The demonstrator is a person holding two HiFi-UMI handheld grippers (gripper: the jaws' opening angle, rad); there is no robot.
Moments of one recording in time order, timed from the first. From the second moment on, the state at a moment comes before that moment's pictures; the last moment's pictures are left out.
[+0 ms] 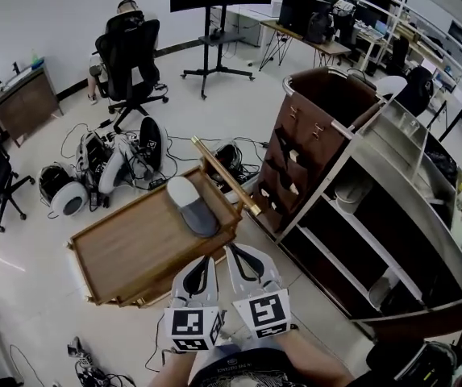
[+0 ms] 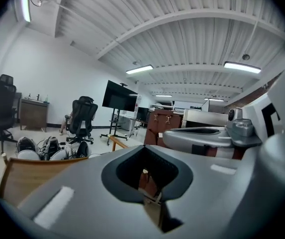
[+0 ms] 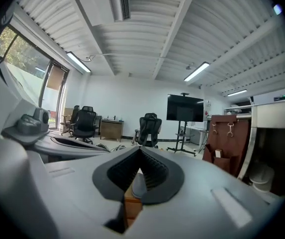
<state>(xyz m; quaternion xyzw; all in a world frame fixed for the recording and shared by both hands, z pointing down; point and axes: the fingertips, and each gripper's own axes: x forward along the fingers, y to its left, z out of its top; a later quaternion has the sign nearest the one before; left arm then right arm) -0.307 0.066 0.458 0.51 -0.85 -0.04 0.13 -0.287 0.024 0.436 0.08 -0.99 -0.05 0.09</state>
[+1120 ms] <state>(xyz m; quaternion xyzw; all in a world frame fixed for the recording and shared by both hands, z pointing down) -0.070 -0.013 0.432 0.62 -0.78 -0.01 0.09 -0.039 -0.039 0.408 0.21 -0.98 -0.02 0.04</state>
